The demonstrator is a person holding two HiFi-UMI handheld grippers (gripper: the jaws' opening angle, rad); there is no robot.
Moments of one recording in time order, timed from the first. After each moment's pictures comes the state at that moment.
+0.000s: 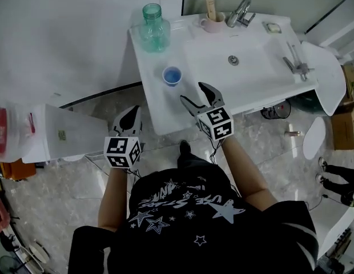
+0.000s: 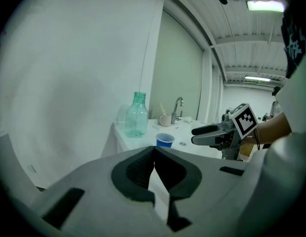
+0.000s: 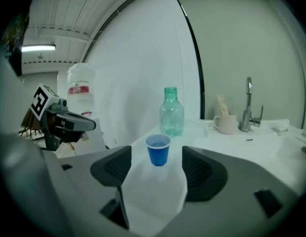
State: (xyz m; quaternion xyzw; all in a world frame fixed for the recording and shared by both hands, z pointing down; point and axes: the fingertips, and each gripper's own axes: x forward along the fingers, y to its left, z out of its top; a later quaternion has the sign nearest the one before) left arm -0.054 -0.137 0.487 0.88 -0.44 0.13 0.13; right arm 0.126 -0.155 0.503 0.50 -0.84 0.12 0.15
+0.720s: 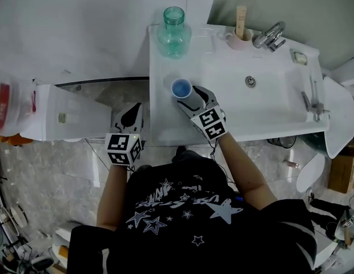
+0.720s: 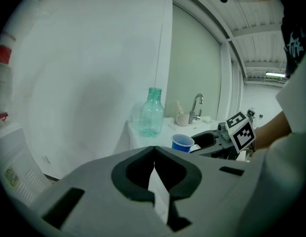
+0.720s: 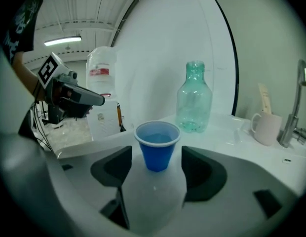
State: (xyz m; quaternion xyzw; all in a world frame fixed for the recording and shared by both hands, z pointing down) left arm -0.054 -0.181 0.502 0.83 -0.52 0.14 0.16; right arm 0.094 -0.222 0.563 0.35 -0.90 0.08 0.24
